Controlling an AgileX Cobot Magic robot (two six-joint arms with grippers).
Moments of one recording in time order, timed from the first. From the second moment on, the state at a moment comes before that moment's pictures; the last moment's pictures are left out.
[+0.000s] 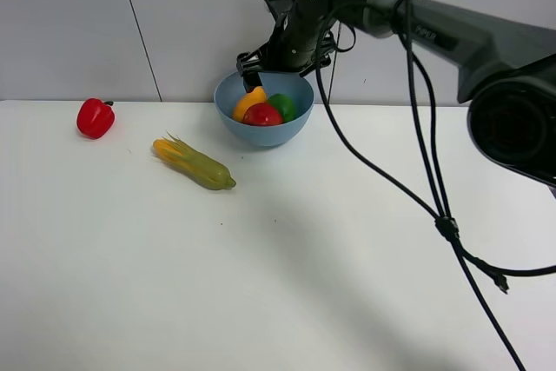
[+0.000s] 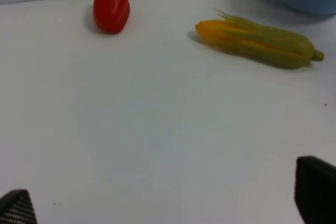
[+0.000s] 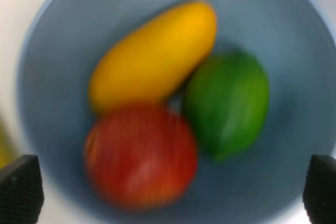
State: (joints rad) left arm -0.03 -0.01 -0.51 0.01 1.05 0.01; right arm 0.54 2.24 -2.10 0.03 0.94 0.10
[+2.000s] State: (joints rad) left arm -0.03 -0.01 -0.51 0.01 1.05 0.01; right arm 0.00 0.02 -0.61 -0.05 1.11 0.04
